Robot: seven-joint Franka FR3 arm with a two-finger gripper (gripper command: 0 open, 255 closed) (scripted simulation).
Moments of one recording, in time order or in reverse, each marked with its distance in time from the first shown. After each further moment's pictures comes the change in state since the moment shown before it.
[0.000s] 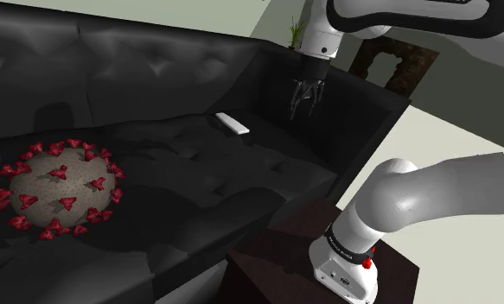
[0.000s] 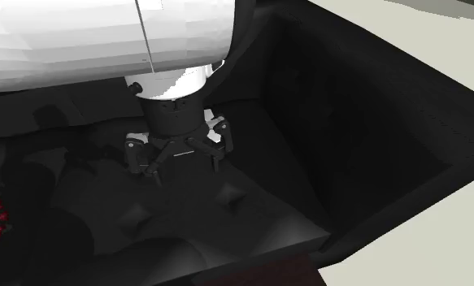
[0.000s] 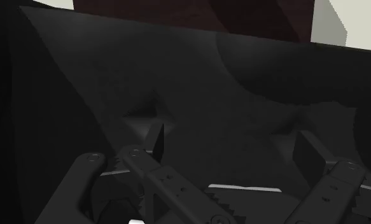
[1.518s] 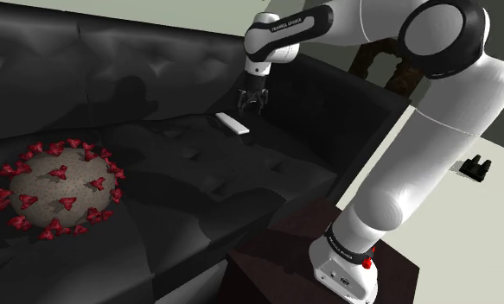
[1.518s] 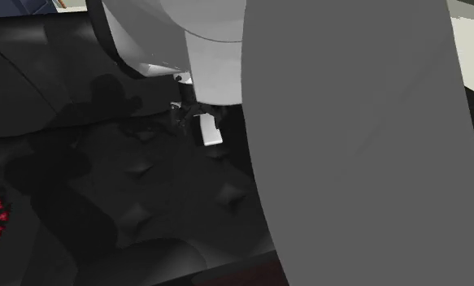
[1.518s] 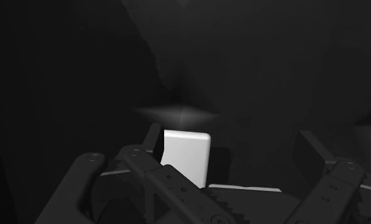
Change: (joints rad) arm -0.047 0.786 -0.070 0.383 -0.032 0.412 -0.071
